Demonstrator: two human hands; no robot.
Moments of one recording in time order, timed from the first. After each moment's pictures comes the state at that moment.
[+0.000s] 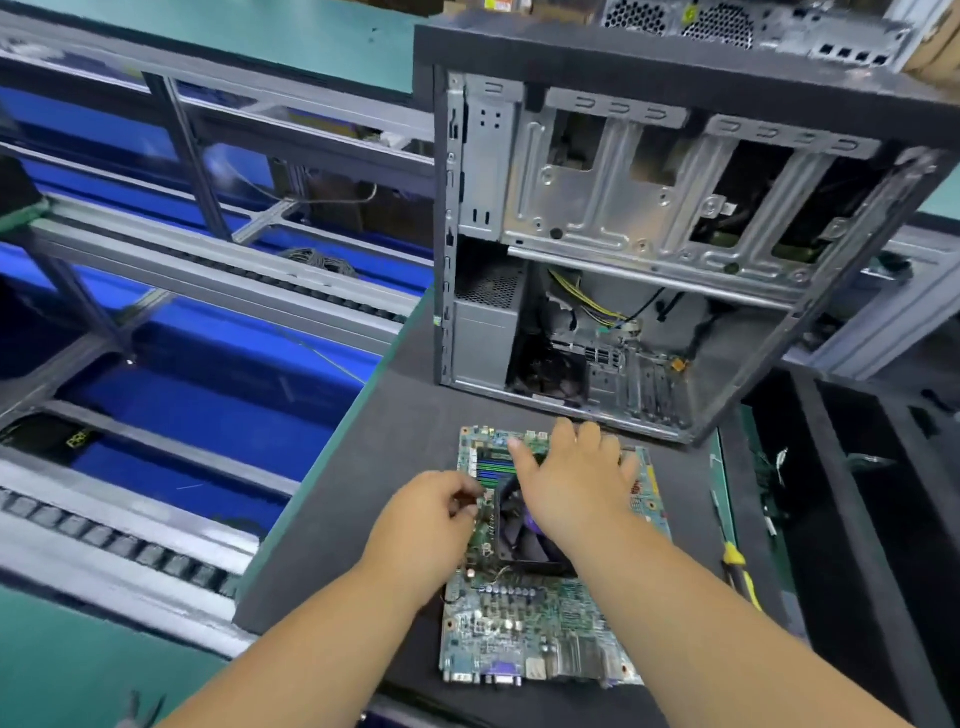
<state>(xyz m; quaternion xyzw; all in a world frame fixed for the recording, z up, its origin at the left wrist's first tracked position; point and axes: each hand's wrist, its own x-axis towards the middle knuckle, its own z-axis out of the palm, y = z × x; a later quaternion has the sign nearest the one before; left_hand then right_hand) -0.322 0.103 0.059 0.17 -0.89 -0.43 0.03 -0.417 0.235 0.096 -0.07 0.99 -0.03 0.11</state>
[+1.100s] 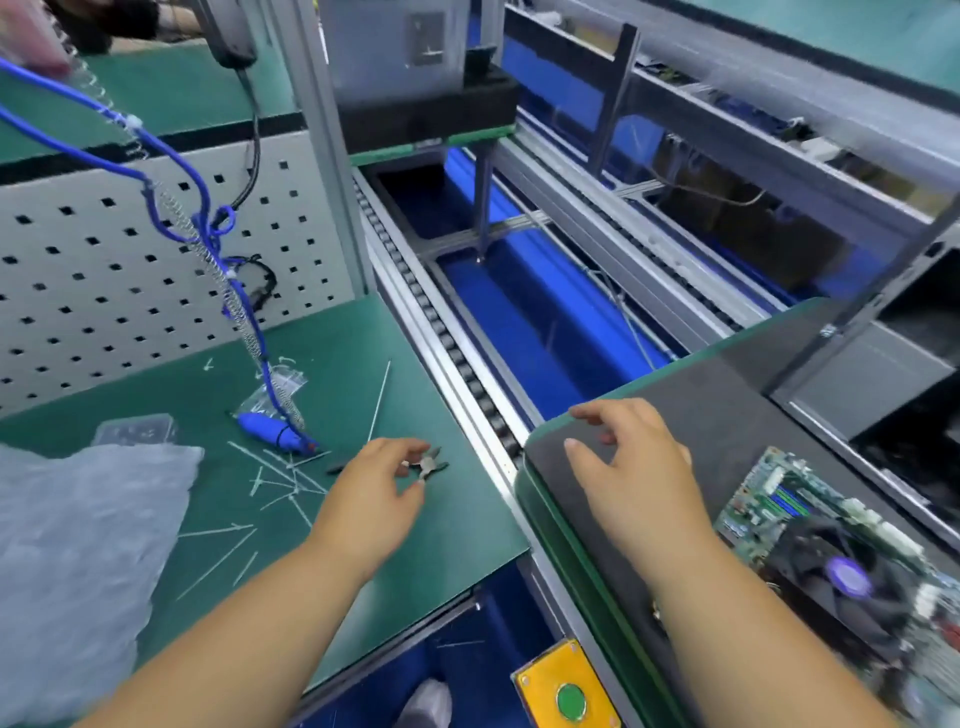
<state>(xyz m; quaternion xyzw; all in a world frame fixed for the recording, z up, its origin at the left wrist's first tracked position) -0.055 0.038 0.039 0.53 -0.76 -0.33 0.19 -0.277 0.136 0.114 -0.49 0.81 -0.28 0.15</state>
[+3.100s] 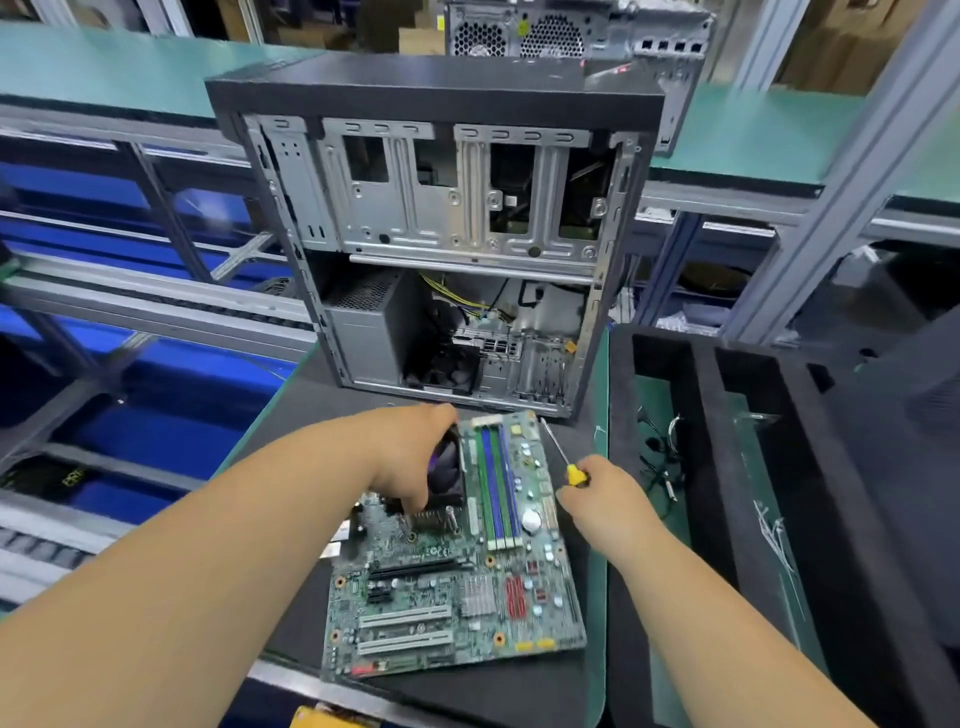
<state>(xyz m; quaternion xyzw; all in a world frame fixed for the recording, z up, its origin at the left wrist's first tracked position) -0.398 0.194 0.173 -0.02 -0.97 -0.07 -0.24 -0.431 0.433 0.095 -0.03 0.91 -0.36 0.18</state>
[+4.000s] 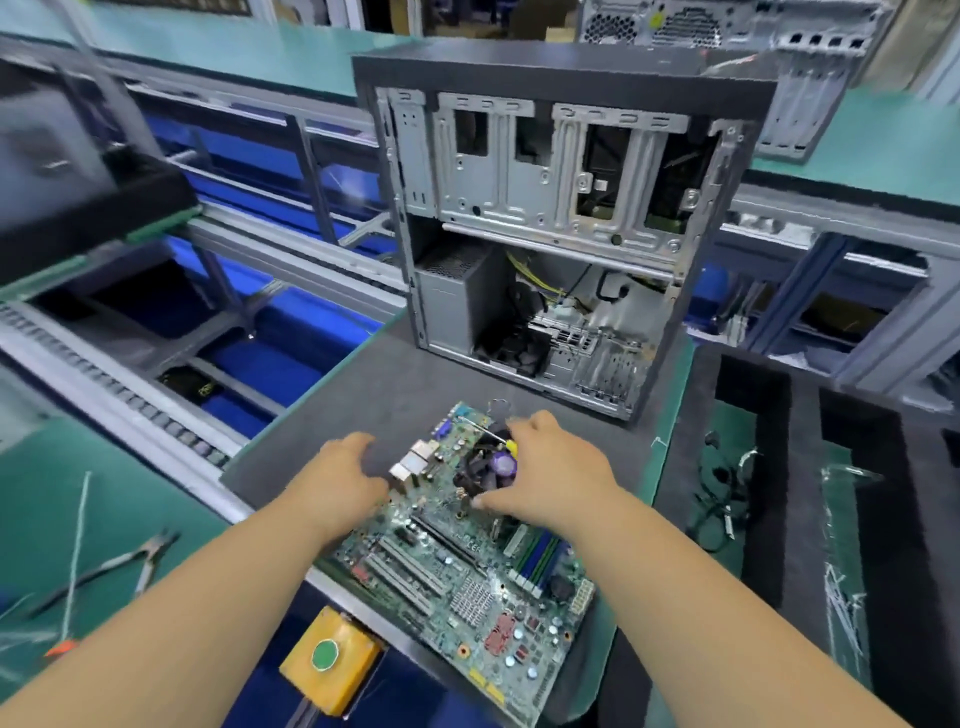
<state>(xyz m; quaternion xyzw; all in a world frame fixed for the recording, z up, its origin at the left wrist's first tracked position) -0.272 0.171 0.096 0.38 -0.87 -0.32 -0.04 -0.418 0.368 0.122 -0.38 0.91 -0.07 0.14</state>
